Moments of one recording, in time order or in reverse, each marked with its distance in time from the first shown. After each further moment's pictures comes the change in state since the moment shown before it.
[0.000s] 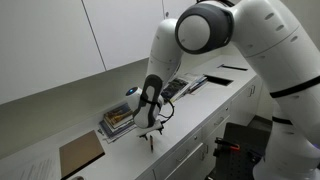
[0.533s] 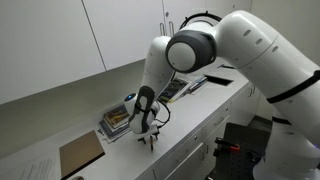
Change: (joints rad) arm 0.008 0.160 -0.010 0.159 0.105 0.005 -0.073
